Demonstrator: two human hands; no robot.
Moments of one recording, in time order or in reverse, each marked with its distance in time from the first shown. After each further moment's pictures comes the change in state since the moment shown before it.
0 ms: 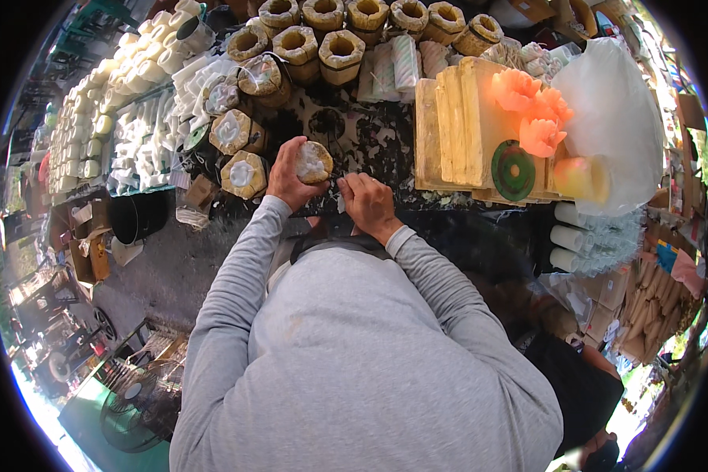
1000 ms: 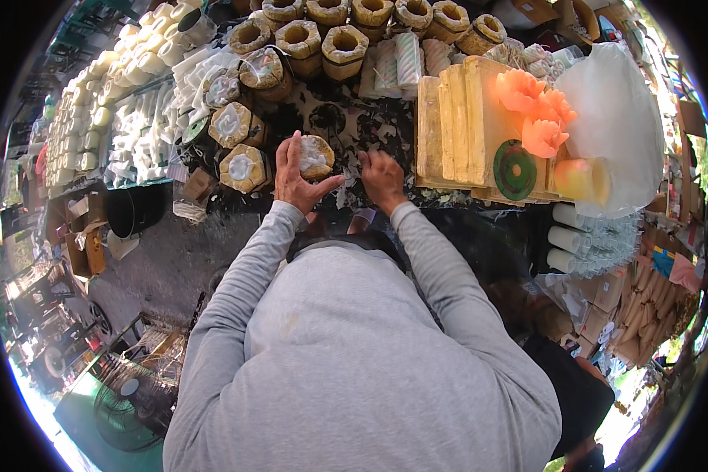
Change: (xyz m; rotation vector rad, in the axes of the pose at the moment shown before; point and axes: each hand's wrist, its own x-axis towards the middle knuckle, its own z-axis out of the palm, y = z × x) left_hand -0.020 0.021 0.017 0.057 0.140 -0.083; right_hand 0.016 0.061 0.026 -0.063 -0.039 0.240
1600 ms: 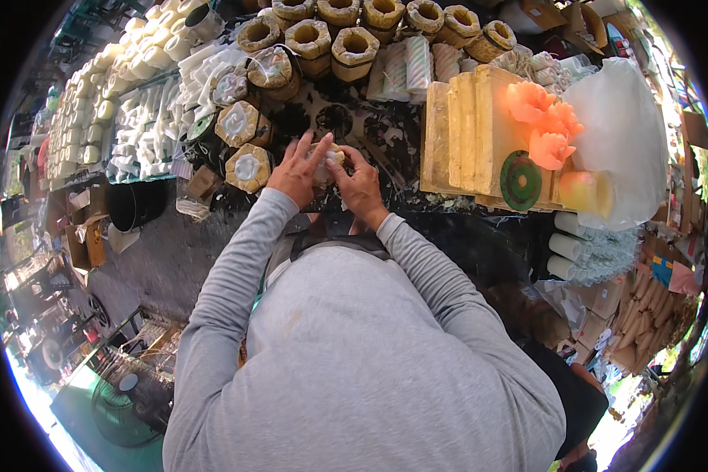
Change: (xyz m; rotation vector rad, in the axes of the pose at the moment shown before) left_hand 0.027 0.004 -0.033 0.320 -0.392 0.197; right_hand 0.000 -0.075 -0.007 0.746 -0.168 0.254
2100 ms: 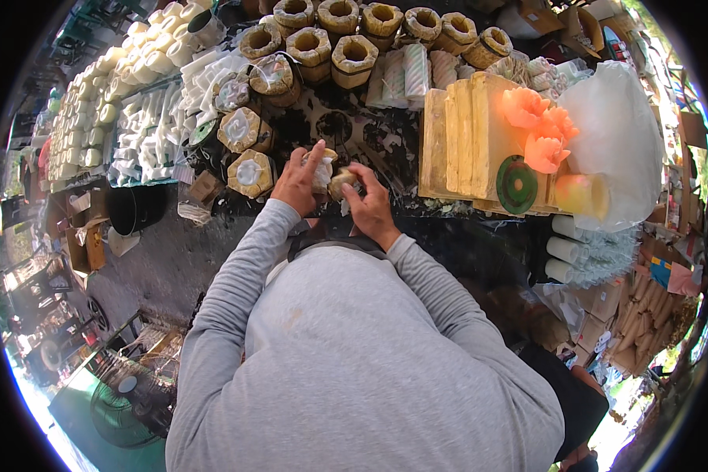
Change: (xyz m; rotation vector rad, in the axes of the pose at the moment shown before) left_hand -0.007 -0.004 0.011 -0.163 -0.005 -0.101; right_hand -0.032 0.015 -0.017 0.065 0.021 -0.068
